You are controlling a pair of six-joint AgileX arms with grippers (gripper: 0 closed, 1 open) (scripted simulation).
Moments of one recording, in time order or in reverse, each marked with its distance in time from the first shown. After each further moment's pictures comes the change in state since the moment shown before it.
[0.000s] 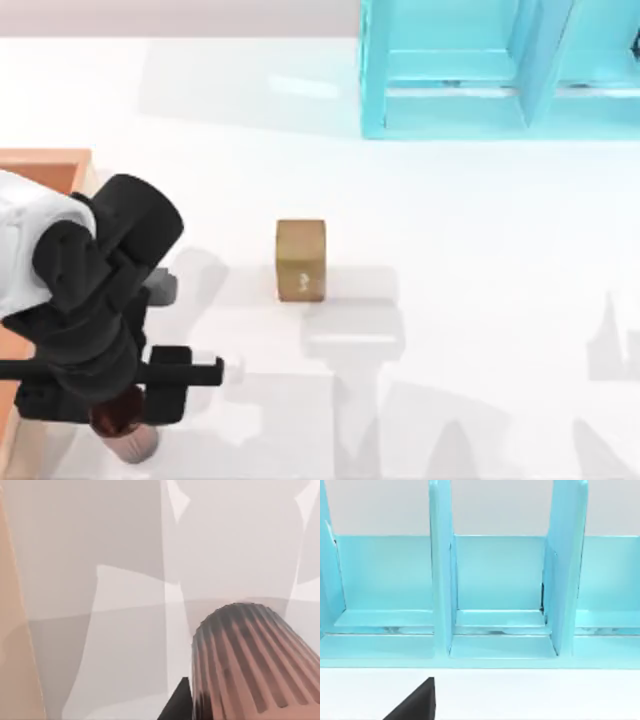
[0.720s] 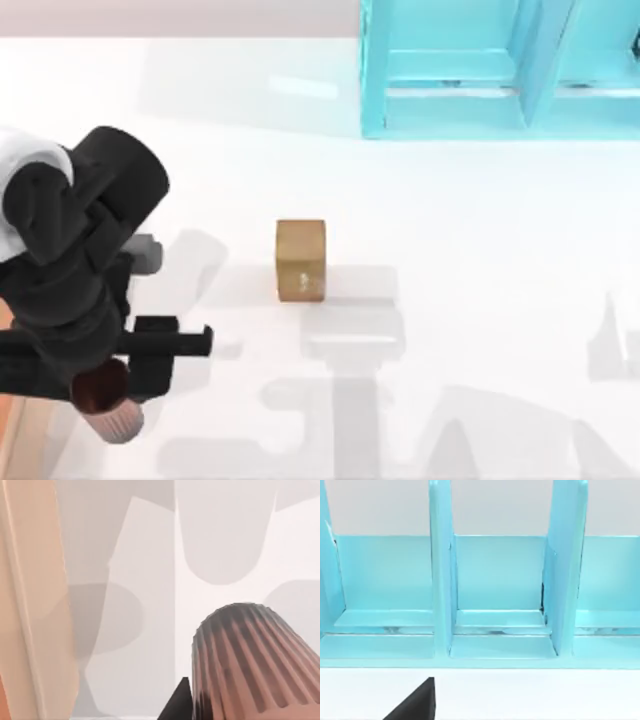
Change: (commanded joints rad) left arm 0.008 -0.059 0.129 -0.191 -0.007 -0.005; right arm 0.000 0.000 0.000 0.000 0.000 0.000
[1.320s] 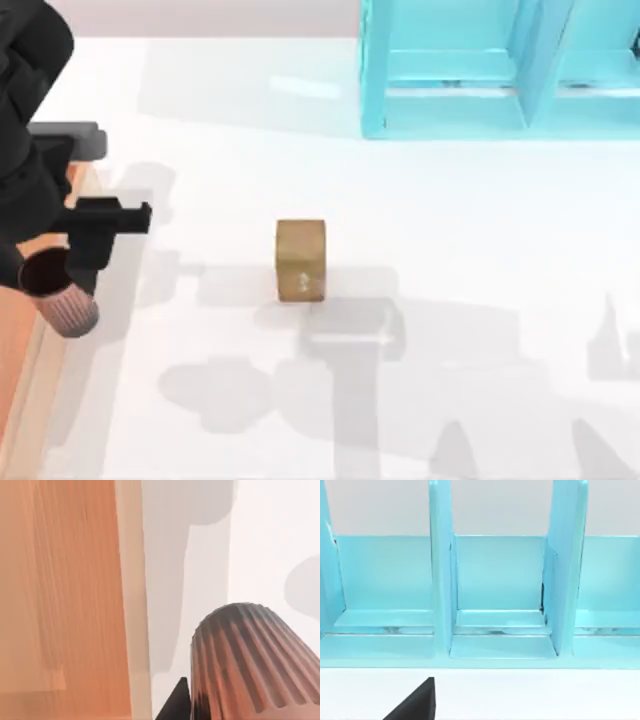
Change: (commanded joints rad) left arm 0.264 0.180 0.340 -0.157 0.045 0.280; right arm 0.000 0.000 0.000 0.000 0.000 0.000
